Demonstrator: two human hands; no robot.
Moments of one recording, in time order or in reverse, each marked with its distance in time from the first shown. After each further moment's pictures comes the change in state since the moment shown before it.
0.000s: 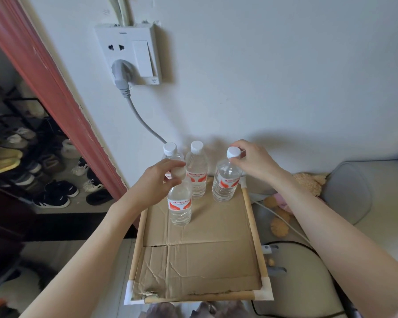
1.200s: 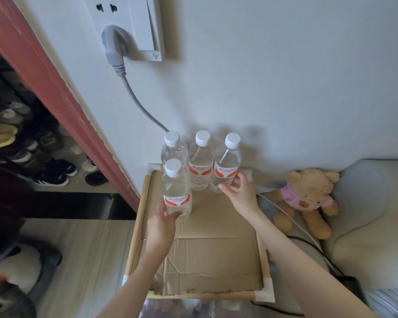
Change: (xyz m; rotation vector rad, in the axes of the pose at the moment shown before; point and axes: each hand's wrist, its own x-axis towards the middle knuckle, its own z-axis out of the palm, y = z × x) left_hand -0.053 -0.055 0.112 -0.420 0.324 -0.625; right_hand -0.024 0.059 0.126 0.527 0.007 0.363
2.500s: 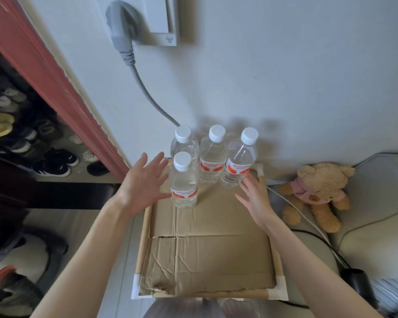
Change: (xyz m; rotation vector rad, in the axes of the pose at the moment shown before) left_hand 0.094 0.032 -0.073 -0.755 -0.614 -0.359; right_hand -0.005 0.000 0.008 0.464 -0.080 0.161
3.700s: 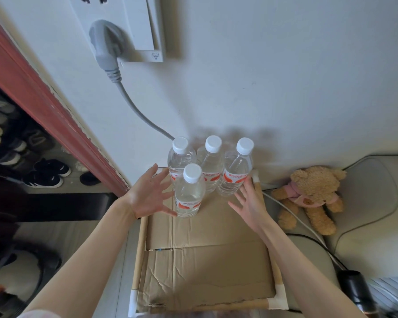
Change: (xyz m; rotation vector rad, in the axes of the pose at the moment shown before) left_hand 0.034 -0.003 0.000 0.021 -0.151 -0.262; right_hand -0.010 -0.017 0.001 0.226 -0.009 0.044
